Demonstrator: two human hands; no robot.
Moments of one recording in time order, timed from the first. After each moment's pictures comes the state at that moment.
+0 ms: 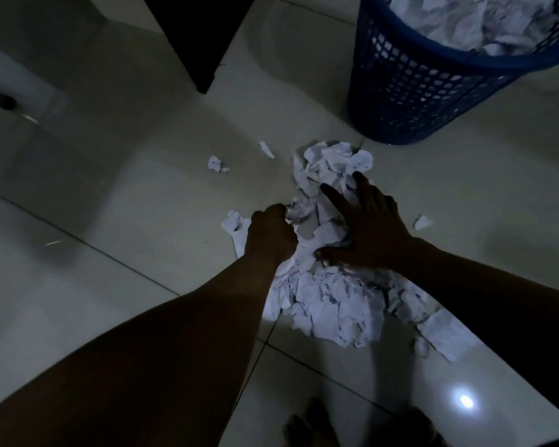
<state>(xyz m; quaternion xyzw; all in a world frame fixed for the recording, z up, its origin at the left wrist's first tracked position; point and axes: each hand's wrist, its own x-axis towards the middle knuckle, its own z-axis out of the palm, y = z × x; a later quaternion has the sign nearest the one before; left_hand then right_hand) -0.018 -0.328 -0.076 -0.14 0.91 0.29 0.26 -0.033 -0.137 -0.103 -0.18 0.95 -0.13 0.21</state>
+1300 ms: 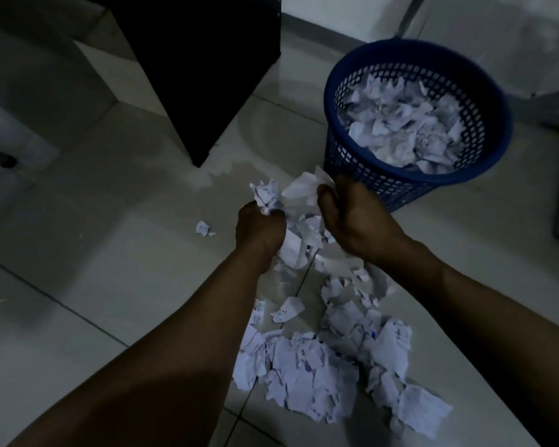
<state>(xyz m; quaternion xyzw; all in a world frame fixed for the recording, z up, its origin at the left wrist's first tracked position) -0.100 -0.309 -0.006 -0.33 0.74 0.58 0.09 -0.108 -0.170 0.035 -0.11 0.91 -0.40 0.05</state>
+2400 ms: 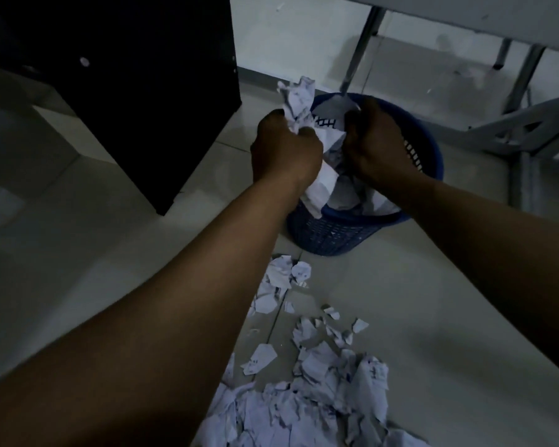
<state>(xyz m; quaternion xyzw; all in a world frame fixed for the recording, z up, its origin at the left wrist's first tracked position) -0.189 -0.228 0.122 -0.14 0.79 0.60 -0.03 -0.240 -0.097 0.077 -0.02 0.93 -0.34 -0.12</state>
